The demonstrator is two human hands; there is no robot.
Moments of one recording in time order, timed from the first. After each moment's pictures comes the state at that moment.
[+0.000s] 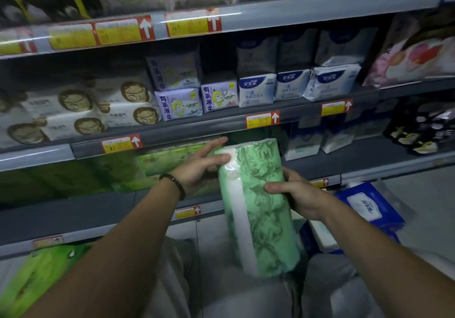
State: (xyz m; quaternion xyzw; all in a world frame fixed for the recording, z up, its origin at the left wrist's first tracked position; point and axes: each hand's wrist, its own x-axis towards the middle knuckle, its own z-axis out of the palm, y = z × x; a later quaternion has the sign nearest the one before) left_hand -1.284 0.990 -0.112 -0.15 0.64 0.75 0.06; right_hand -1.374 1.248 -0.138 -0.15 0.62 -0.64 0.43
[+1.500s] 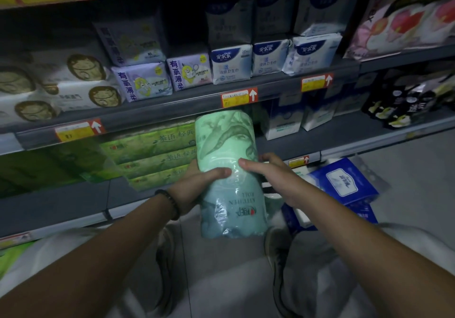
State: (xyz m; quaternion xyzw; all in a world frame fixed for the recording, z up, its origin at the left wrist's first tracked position) left_hand -1.267 1.055 -0.151 -0.18 0.60 0.78 0.09; right_hand -1.364 1.252 -0.139 -0.04 0.77 -0.54 0.35
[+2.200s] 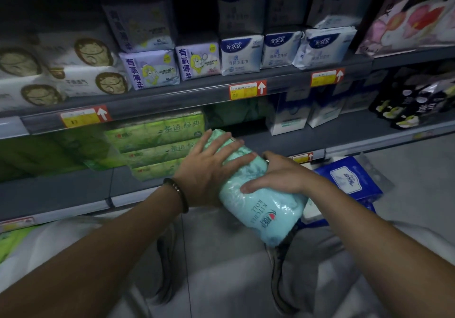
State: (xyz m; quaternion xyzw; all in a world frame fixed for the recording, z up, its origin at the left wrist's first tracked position) left_hand -1.269 1.050 -0.146 0.15 0.98 -0.08 -0.06; right_hand -1.374 1.256 -0.128 -0.21 0.87 -0.28 0.34
